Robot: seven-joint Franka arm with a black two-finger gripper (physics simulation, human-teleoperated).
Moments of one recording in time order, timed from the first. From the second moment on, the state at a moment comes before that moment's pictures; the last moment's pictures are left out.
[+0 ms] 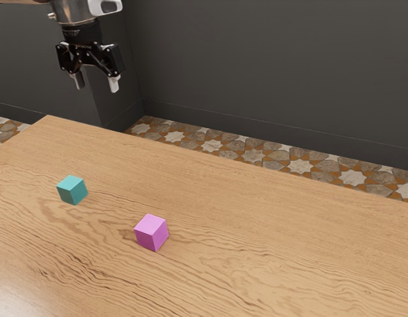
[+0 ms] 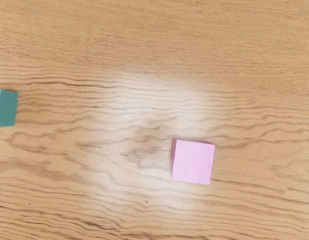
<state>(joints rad) 0.01 0.07 0.04 -1.36 0.00 1.41 -0.08</state>
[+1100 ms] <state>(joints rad) 0.07 0.12 -0.02 -1.66 0.07 1.71 -0.04</state>
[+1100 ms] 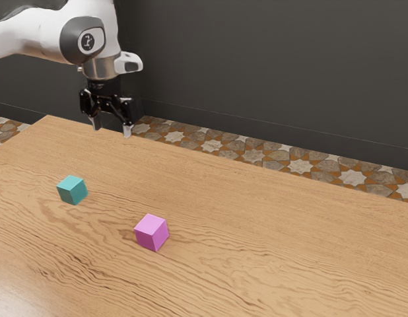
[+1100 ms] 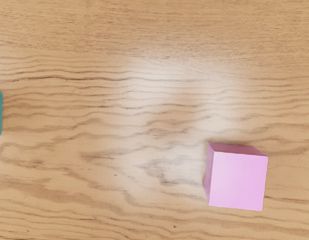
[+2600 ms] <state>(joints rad) 0.28 0.53 0.23 -1.62 -0.10 2.05 0.62</state>
